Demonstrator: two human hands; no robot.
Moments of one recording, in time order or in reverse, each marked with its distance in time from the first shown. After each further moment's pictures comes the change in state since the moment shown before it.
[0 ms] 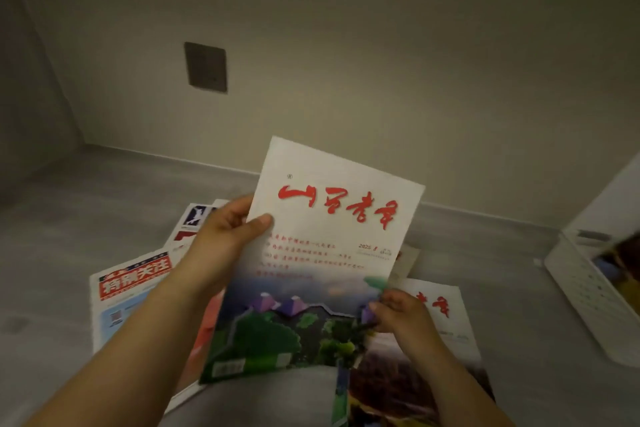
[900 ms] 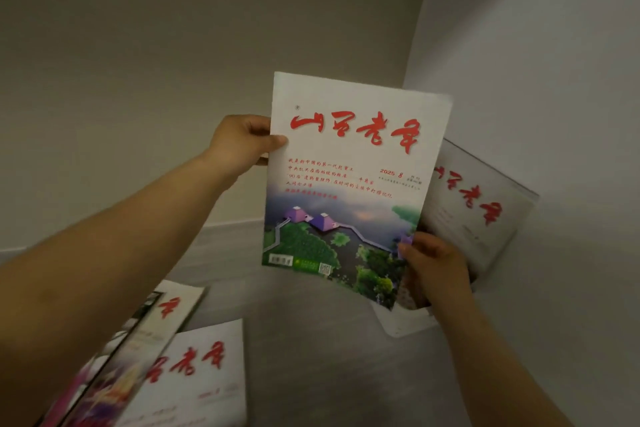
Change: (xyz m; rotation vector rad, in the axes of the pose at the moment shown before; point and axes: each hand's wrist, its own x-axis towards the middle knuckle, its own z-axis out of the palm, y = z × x) left_hand 0.121 0.061 0.421 0.276 -0.344 0.259; right_hand 0.000 0.041 -0.369 0.199 0.683 -0.166
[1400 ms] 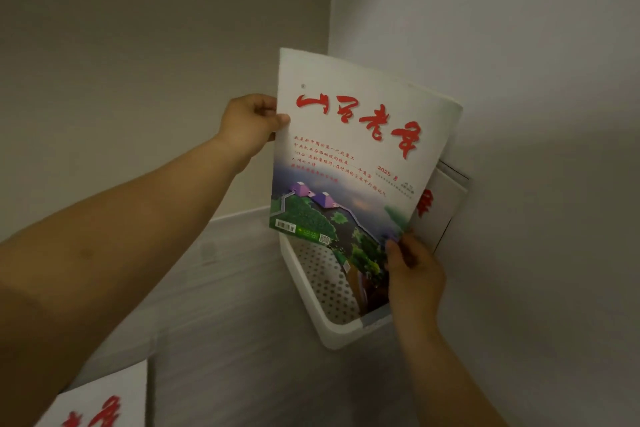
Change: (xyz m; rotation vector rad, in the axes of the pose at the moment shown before) left_hand 0.074 -0.006 0.148 -0.026 -0.049 -0.011; right_hand 0.038 0.052 -0.045 0.009 0.413 -0.071
